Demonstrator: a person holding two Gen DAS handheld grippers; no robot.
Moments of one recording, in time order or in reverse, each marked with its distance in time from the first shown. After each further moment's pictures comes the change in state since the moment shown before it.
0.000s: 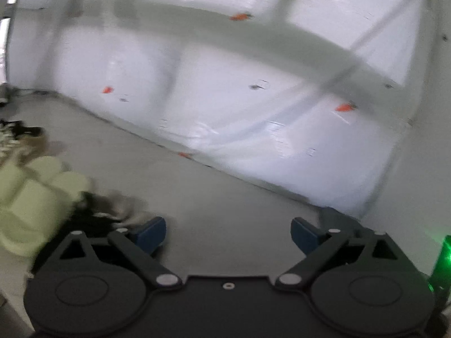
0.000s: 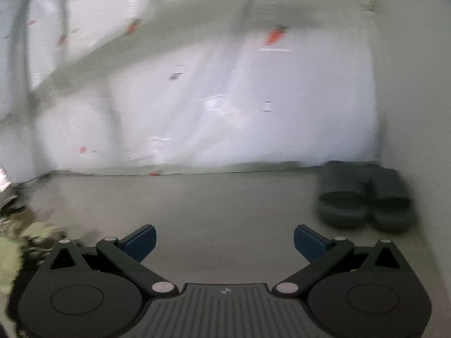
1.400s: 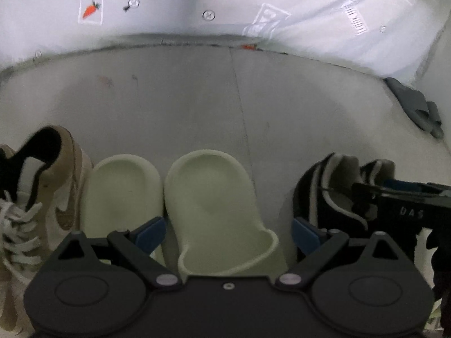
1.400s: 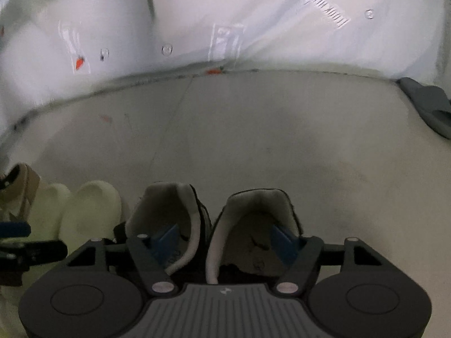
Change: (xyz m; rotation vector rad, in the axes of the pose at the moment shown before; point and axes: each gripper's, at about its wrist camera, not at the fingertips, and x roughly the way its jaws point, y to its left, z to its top) left arm 0.193 0.273 0.100 0.366 0.637 -0.092; right arm 0.204 0.298 -0.048 0.139 0.449 -0.227
